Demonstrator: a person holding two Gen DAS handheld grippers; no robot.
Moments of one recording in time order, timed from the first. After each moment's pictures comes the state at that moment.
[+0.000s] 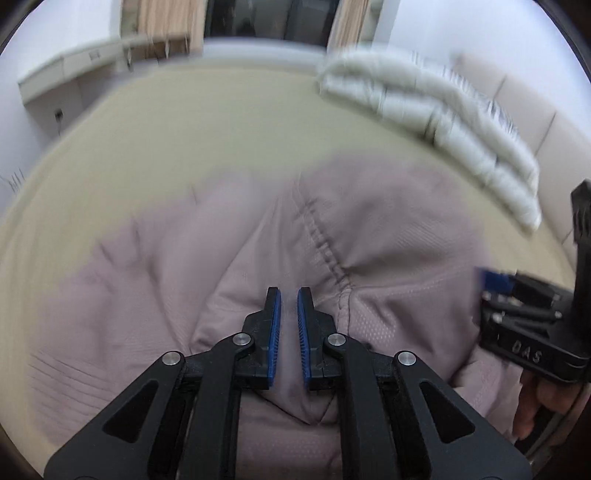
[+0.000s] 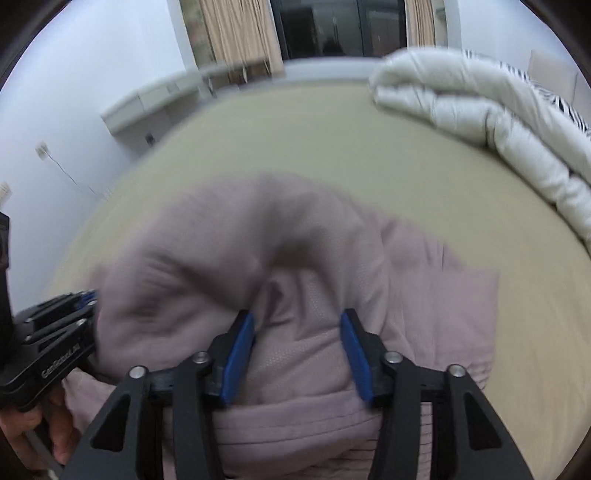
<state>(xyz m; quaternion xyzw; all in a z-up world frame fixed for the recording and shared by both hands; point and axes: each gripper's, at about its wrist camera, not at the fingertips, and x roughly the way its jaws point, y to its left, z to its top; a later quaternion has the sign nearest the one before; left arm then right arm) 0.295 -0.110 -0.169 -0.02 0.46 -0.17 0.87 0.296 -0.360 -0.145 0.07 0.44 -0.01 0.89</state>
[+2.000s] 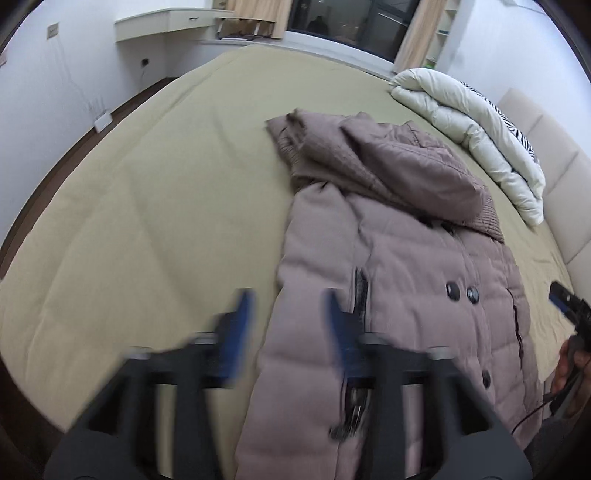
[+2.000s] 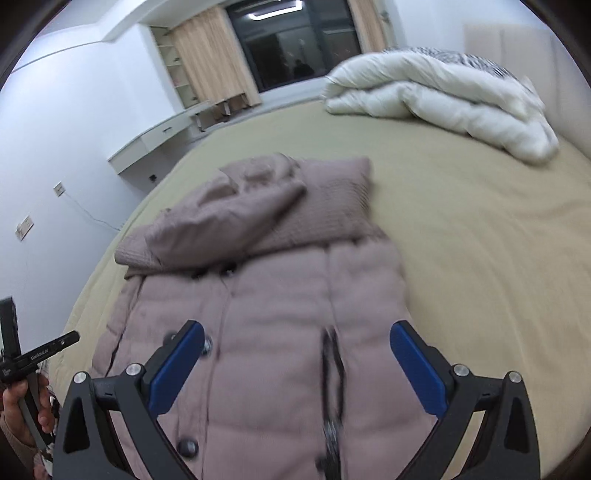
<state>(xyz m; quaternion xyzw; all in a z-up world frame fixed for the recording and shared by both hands) -0.036 0.090 -0.154 -0.11 0.45 -0.04 0.88 0.003 -0.391 -0.119 0.18 0.38 -0.04 0.91</state>
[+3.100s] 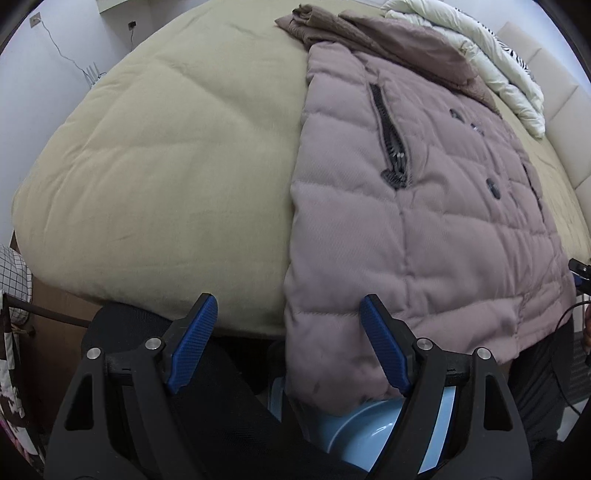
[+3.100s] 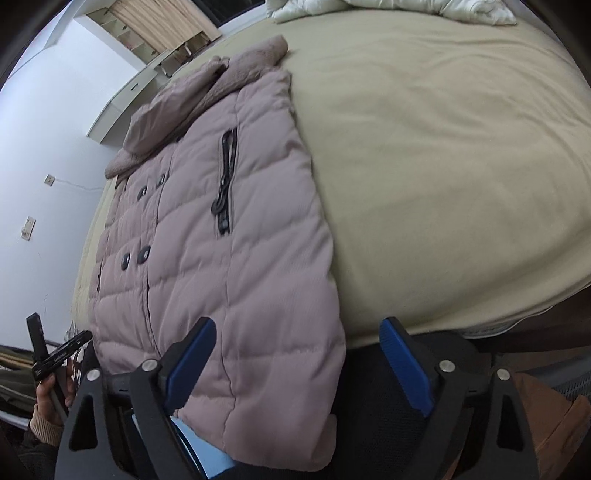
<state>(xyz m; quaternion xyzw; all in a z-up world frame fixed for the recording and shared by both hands) -0.182 0.120 -0.212 -0.03 0.57 -0.07 0.82 -0.152 -0.437 -0.192 0.26 0.52 0.00 0.81</state>
